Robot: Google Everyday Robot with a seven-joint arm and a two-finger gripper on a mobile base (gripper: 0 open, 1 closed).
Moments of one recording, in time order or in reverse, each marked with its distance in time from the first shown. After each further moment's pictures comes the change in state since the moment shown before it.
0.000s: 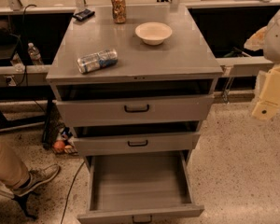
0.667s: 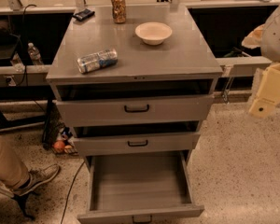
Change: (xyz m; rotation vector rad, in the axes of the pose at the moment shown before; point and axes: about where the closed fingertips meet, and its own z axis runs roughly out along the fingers) arm -0.006 -0.005 0.002 0.007 -0.016 -0.011
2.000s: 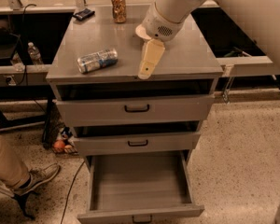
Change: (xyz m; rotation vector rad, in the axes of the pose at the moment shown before) arm -0.212 -0.119 0.134 0.009 -0.264 -0.195
